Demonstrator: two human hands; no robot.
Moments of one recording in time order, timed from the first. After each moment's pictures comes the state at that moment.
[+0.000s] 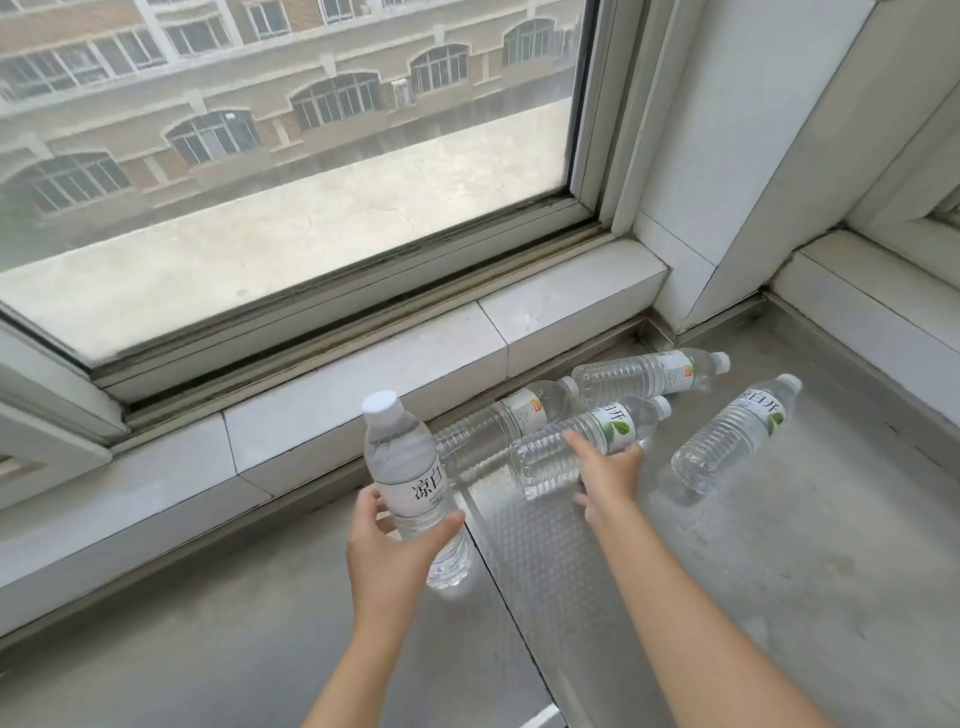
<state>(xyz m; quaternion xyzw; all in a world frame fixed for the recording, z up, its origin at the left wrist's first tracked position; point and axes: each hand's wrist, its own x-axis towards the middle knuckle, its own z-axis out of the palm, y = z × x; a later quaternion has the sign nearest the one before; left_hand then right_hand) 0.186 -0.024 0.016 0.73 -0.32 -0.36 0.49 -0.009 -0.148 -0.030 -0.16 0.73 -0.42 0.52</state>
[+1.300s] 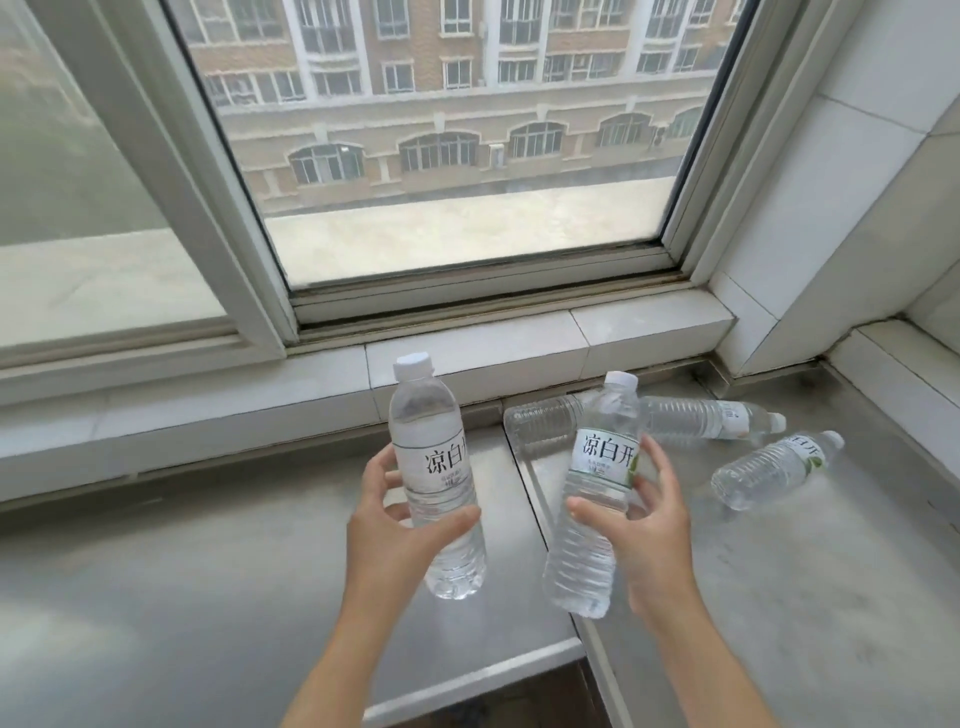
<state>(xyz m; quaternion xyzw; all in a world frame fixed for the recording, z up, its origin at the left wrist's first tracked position) 0.222 0.102 0.084 0.70 -0.31 -0.34 0.54 0.013 0.024 0.094 -0.46 0.54 -0.44 0.54</state>
